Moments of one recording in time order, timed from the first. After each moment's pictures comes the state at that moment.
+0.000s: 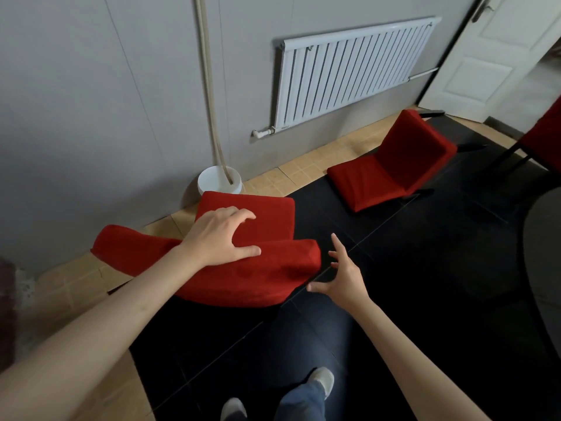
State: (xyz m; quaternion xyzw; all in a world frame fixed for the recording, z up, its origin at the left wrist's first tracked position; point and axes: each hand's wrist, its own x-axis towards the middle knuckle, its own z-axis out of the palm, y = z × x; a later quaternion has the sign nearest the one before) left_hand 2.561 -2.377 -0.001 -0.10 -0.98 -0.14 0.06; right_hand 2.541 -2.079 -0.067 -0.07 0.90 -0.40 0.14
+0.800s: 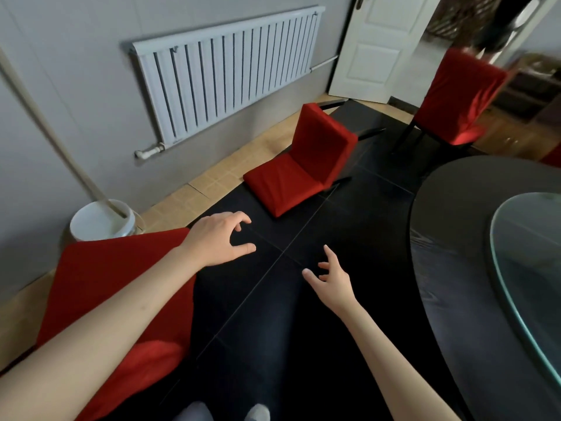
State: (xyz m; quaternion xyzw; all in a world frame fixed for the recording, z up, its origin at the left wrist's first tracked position) left_hand 2.315 -2.093 -0.008 -0.18 -0.97 -0.17 -0.01; right_hand 2.384 -1.819 -0.072 0.13 0.89 -0.44 0.07
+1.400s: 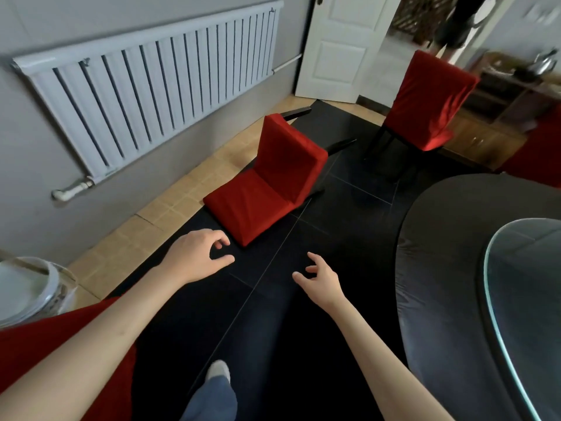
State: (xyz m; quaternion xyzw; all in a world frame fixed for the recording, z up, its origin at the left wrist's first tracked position) left_hand 2.073 -2.003 -0.037 -0.18 -0.95 -0.23 -0.05; right_hand 2.142 -1.723 -0.077 0.19 0.88 -0.43 0.10
